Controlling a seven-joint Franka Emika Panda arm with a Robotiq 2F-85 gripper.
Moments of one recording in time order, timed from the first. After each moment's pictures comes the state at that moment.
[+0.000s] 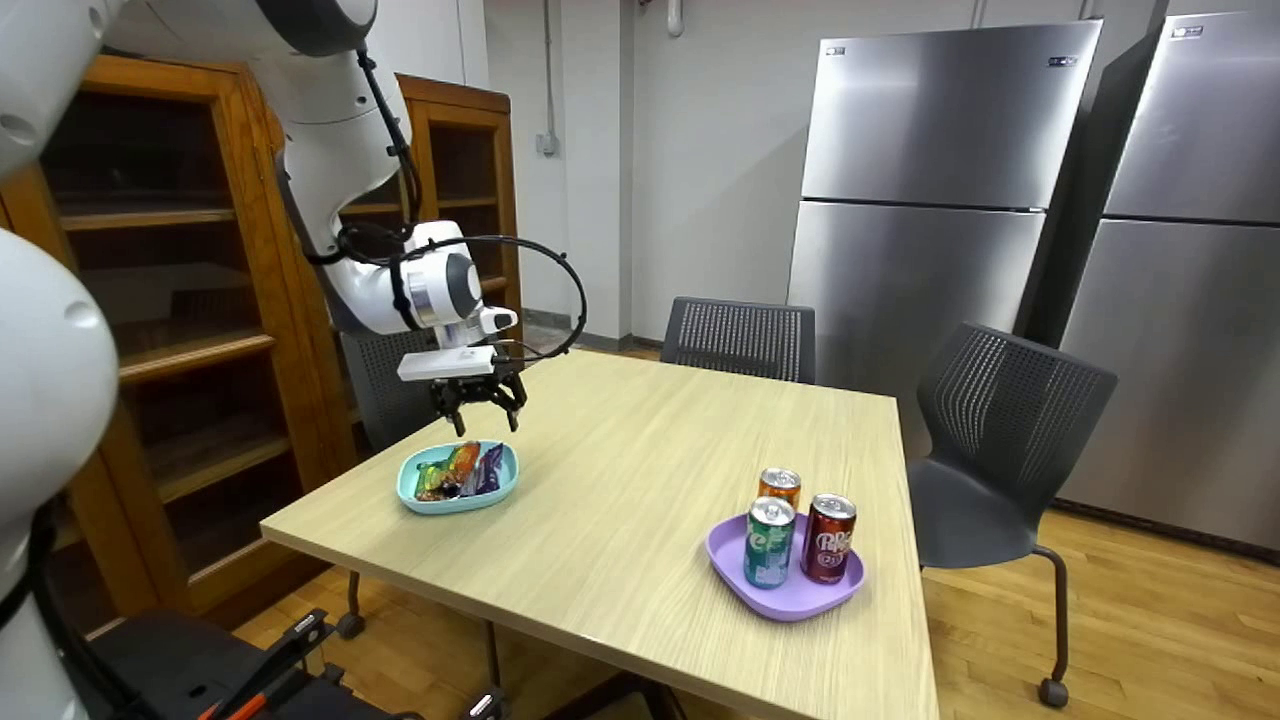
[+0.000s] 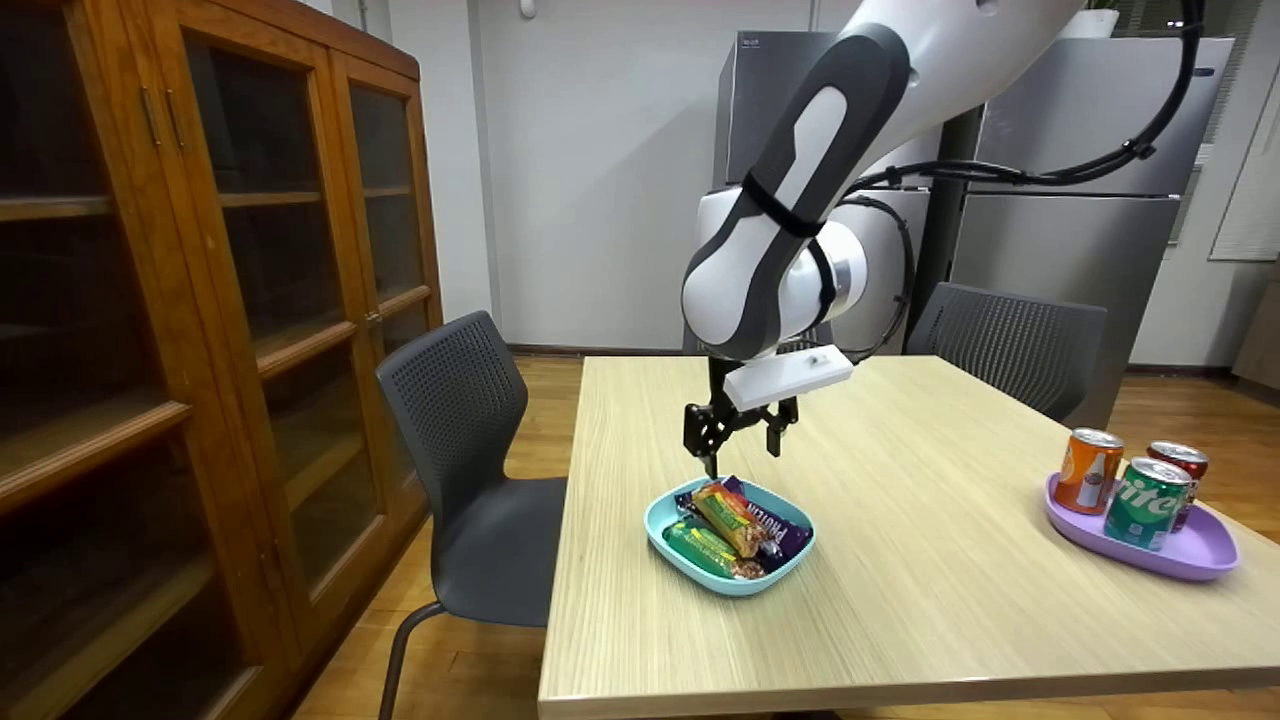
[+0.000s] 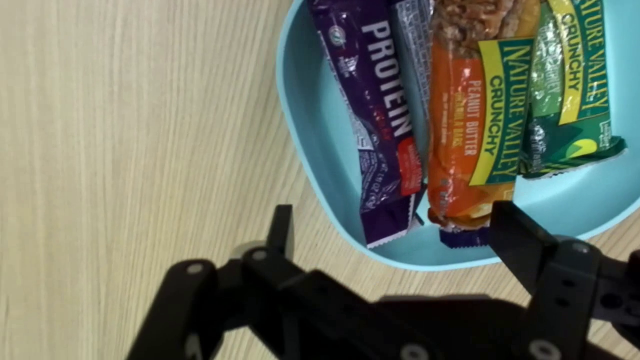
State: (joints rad) arm 0.38 0.75 -0.04 -1.81 -0.26 2.60 0.16
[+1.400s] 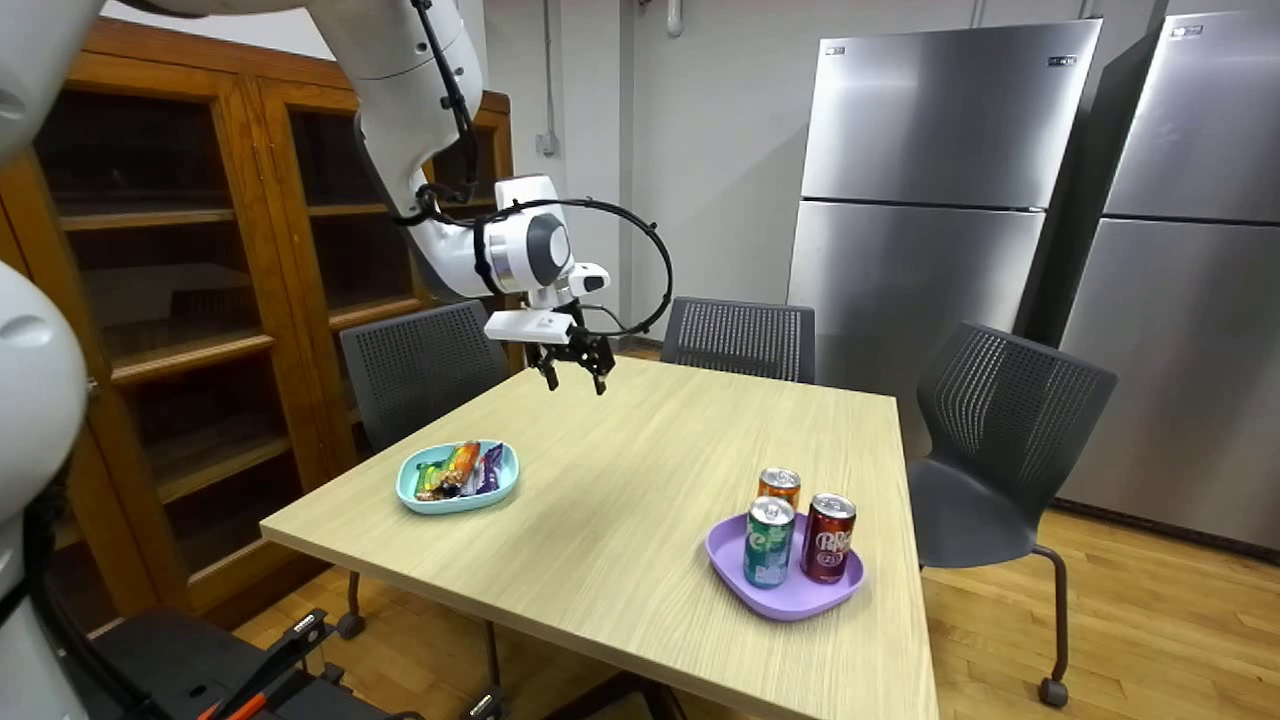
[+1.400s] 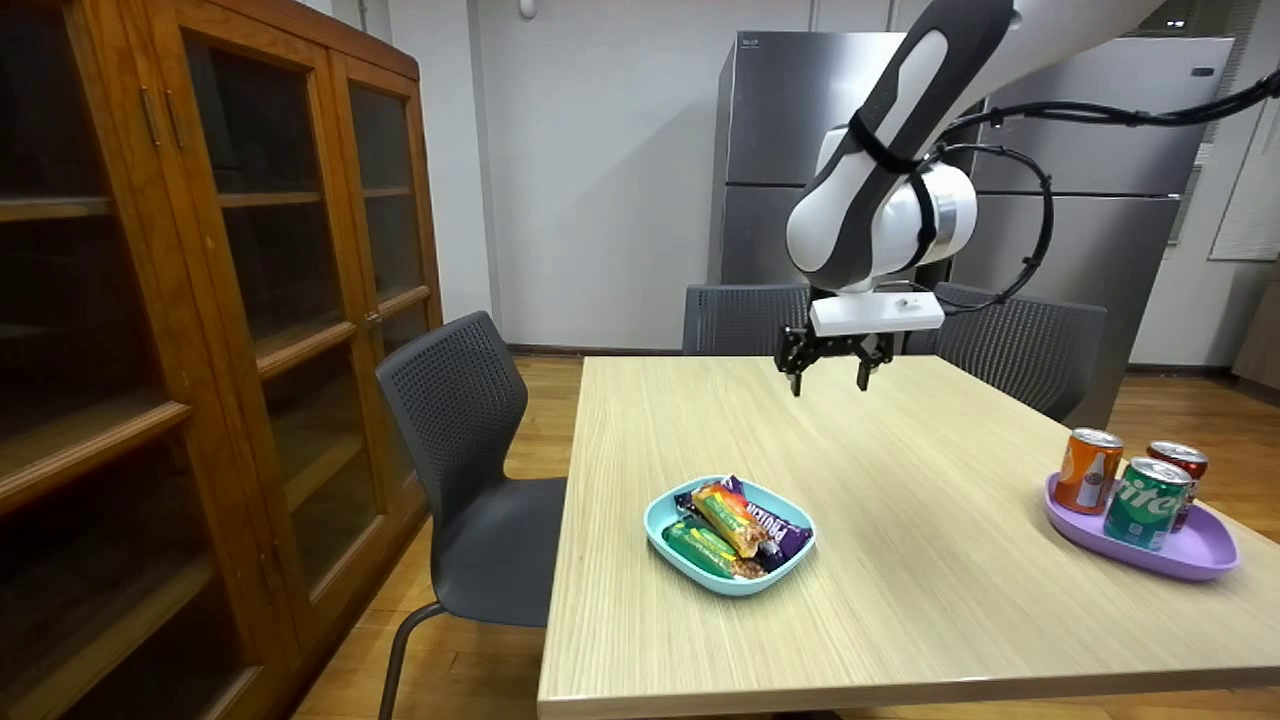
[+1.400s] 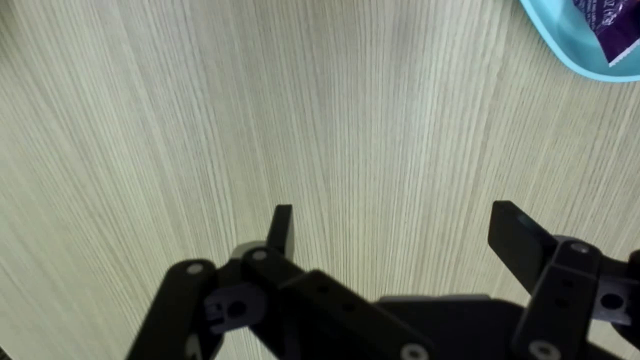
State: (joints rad) arm 0.23 0.66 -0.12 -1.81 -0.18 2.67 0.25
